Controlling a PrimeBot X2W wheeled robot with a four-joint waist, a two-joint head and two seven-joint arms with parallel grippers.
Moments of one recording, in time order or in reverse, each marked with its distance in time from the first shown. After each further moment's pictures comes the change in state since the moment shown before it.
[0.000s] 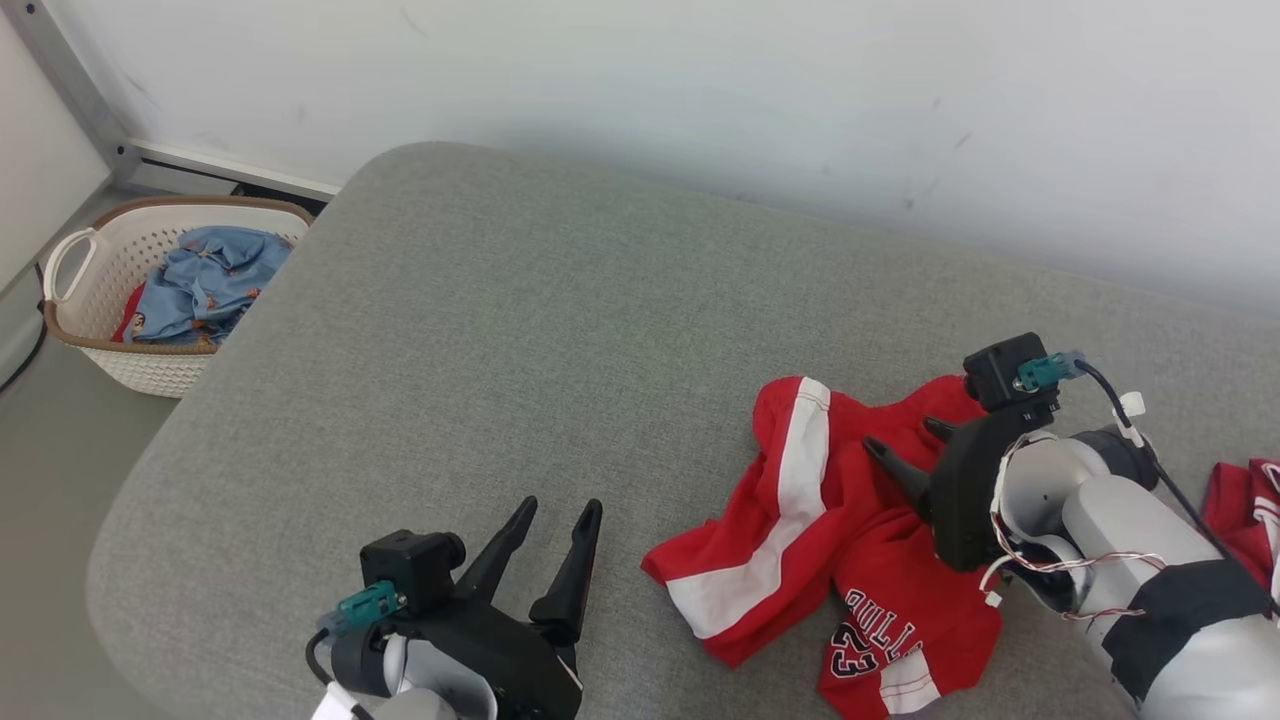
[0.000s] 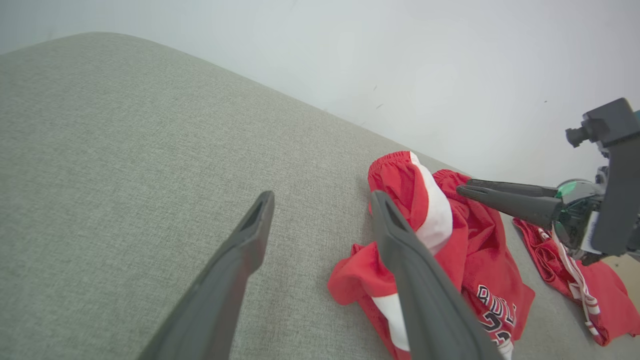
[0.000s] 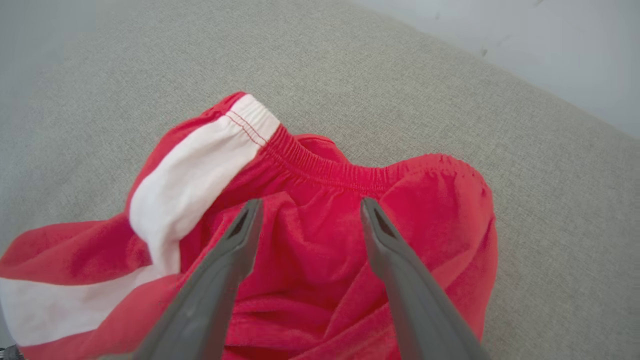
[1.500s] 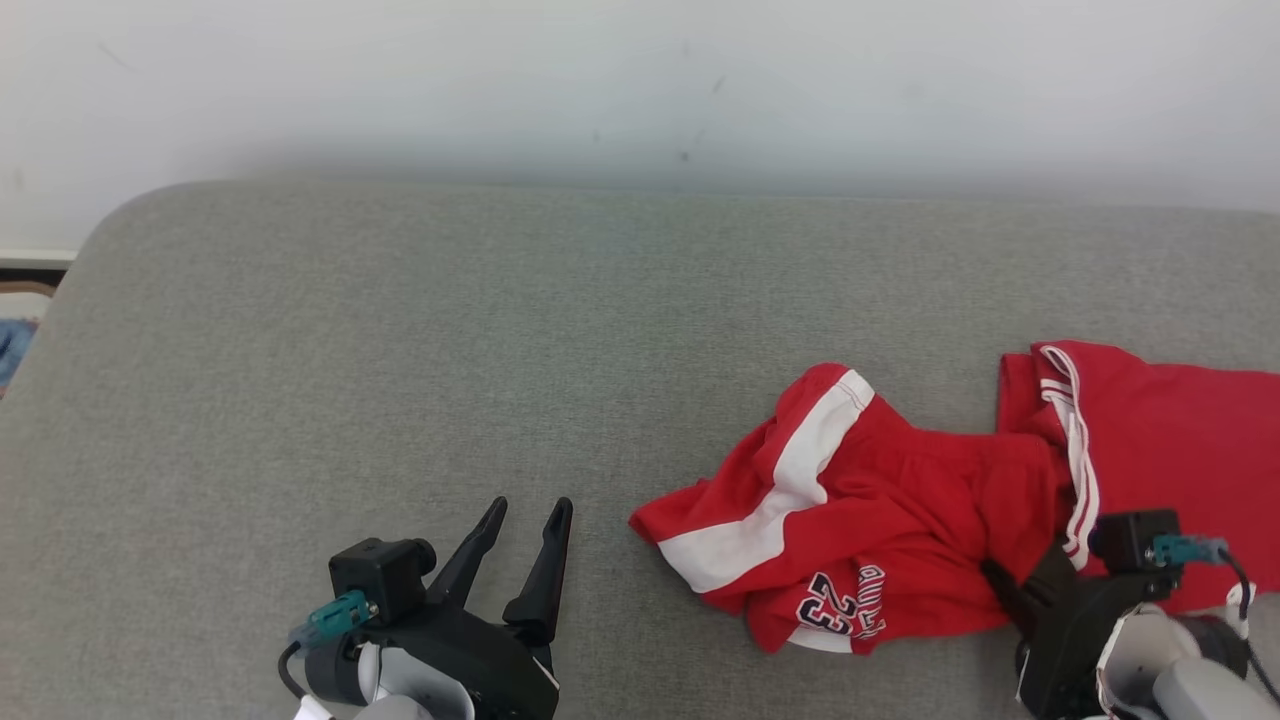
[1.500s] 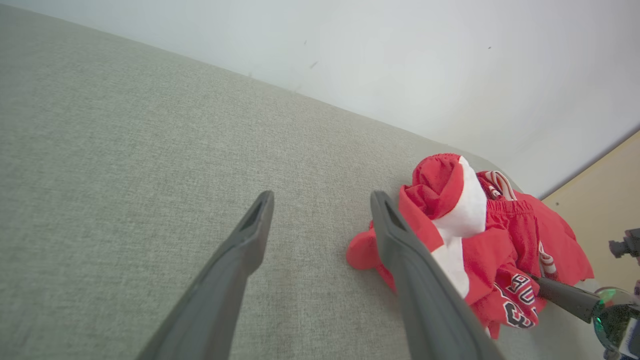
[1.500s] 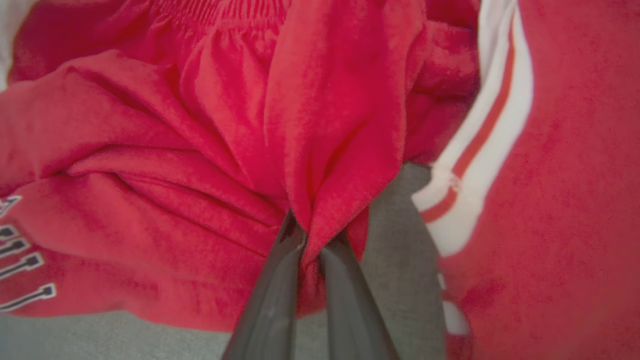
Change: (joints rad) left arm 0.028 0.019 0.045 -0.016 0.013 0.010 -0.015; right arm 0.337 -0.109 -0.113 -0.112 0.122 -0.028 -0.185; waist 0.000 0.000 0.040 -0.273
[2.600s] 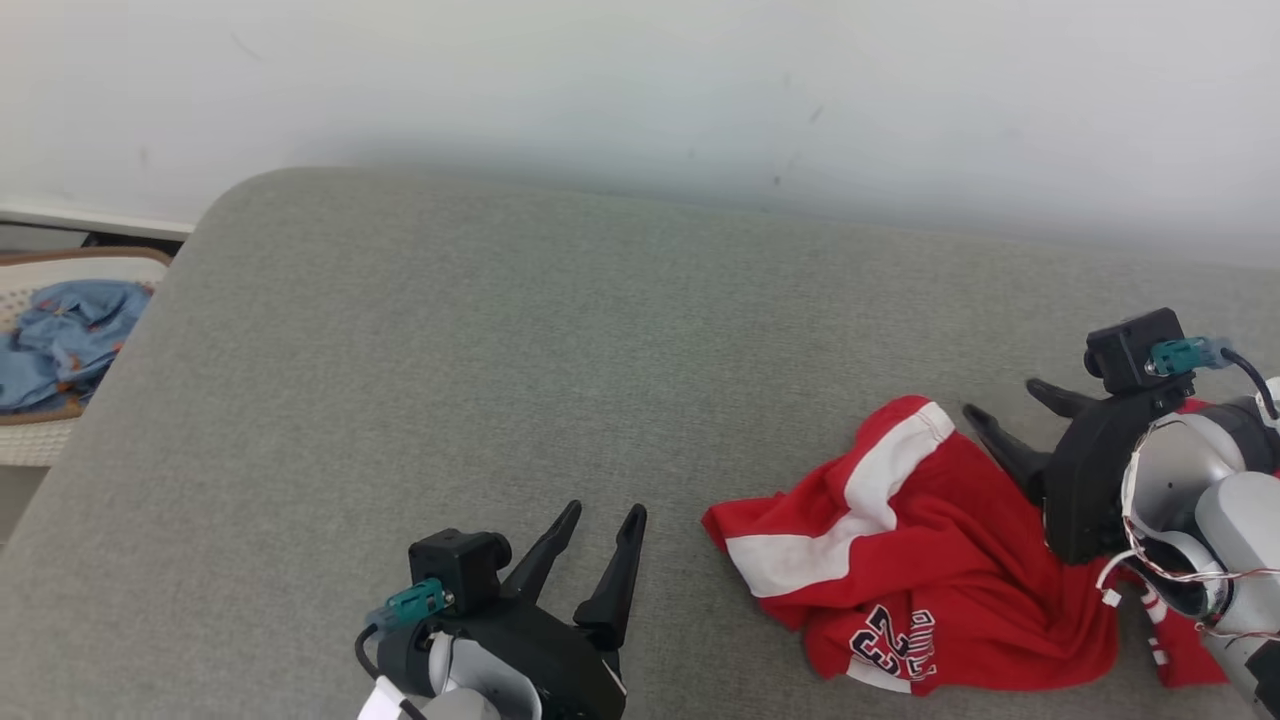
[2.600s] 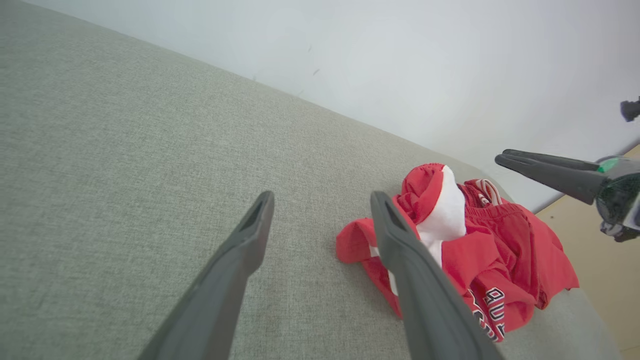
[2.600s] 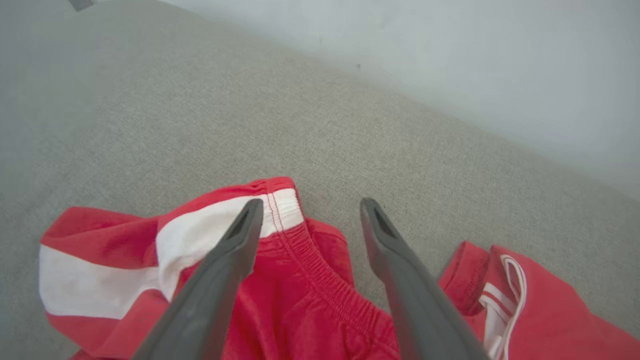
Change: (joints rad) left arm -0.033 -0.083 -0.053 0.041 0.004 -0.012 0.030; right arm -0.219 -0.129 0.058 -0.242 -0.085 -0.025 0.214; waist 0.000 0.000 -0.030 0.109
